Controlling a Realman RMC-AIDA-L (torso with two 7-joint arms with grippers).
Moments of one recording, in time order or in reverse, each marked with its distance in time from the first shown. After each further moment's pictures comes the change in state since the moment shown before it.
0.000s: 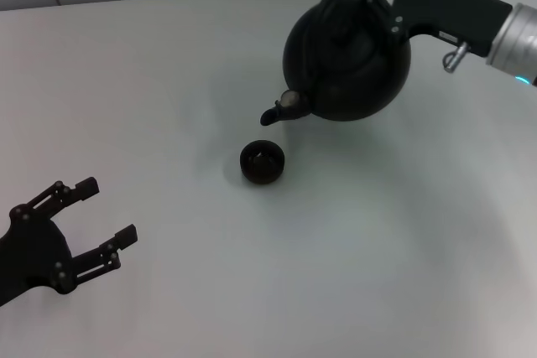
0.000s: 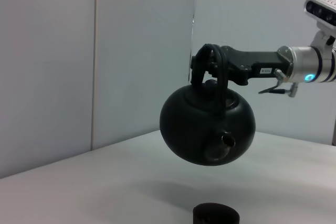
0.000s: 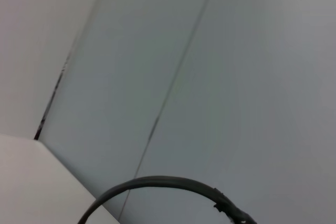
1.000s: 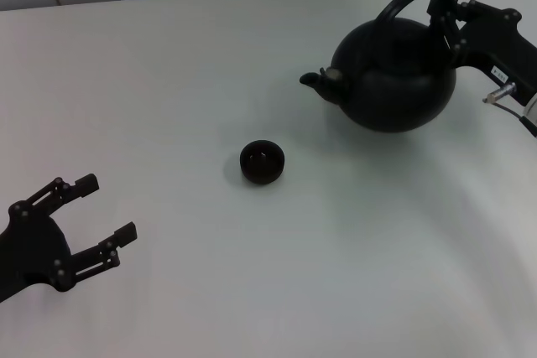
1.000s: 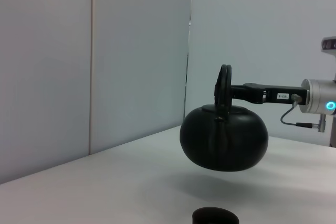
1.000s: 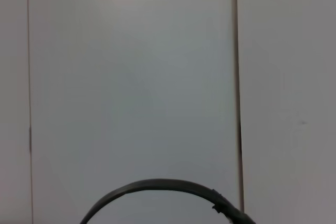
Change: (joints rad) left arm -0.006 0.003 0.000 0.003 0.000 0.008 0.001; right arm -0.159 0.006 0.011 0.191 0.298 0.092 0.040
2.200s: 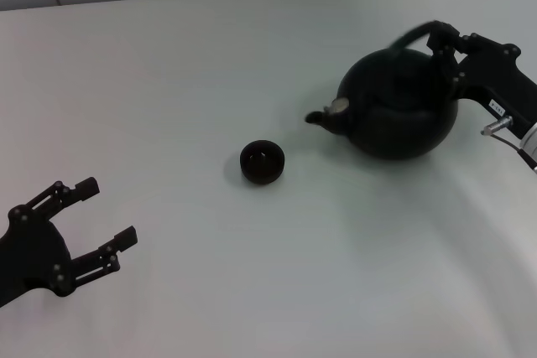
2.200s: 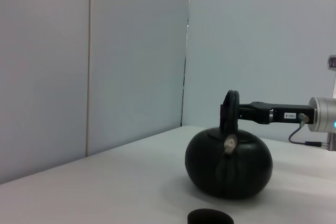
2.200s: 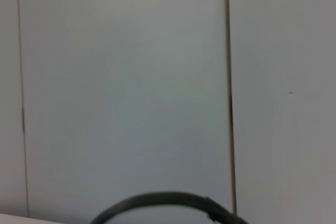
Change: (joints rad) left arm 0.009 -0.002 0.000 0.000 0.000 0.014 0.003; right arm -0.047 -0.003 0.002 0.097 0.028 0.013 -0.096
